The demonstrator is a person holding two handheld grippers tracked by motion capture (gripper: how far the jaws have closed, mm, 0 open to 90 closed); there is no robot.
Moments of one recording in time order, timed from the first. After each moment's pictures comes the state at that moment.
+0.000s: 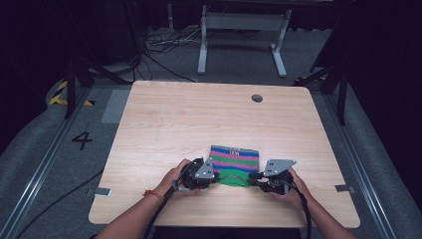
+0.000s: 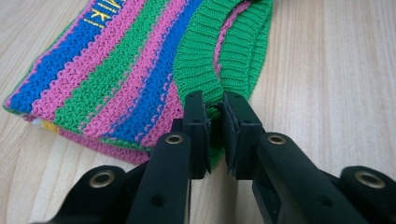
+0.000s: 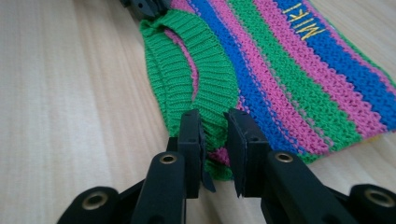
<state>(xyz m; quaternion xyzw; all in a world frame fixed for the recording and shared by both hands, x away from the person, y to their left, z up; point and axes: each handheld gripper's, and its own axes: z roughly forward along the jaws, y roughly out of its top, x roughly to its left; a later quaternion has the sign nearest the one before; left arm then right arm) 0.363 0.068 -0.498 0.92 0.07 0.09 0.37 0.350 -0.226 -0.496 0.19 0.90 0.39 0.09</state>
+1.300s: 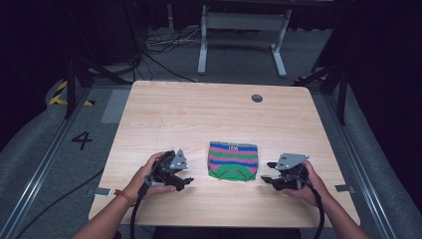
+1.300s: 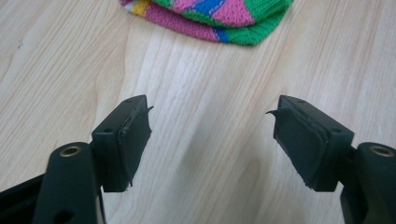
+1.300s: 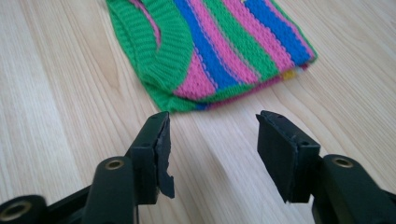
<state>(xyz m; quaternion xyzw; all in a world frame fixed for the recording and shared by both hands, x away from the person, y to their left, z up) 0.362 0.145 -0.468 0.93 0.17 0.11 0.30 0.351 -0.258 -0.469 0.22 0.91 0.32 0.15</state>
